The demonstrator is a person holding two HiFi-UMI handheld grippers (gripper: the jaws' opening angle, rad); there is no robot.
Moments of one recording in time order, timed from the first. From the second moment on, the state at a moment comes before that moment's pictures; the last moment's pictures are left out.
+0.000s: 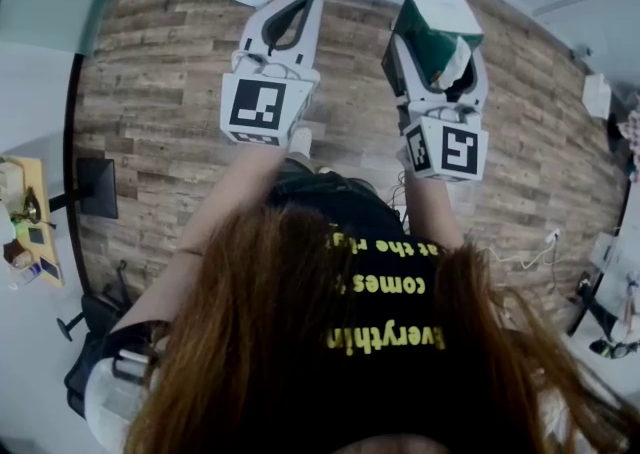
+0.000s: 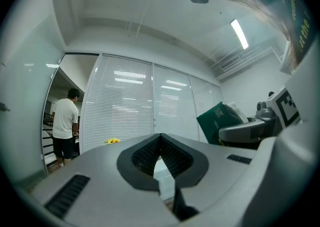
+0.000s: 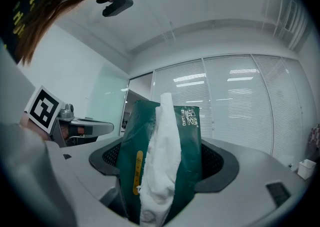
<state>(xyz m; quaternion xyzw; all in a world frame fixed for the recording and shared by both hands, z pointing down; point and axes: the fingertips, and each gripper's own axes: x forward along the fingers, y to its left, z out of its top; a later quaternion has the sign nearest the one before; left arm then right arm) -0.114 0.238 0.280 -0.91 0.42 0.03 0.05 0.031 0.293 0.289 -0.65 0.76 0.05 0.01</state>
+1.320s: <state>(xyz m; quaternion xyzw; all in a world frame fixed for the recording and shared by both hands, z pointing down) -0.150 0.123 0.305 -0.90 0.43 0.03 0.00 0.018 0.176 0.300 -0.66 0.75 0.03 0.00</state>
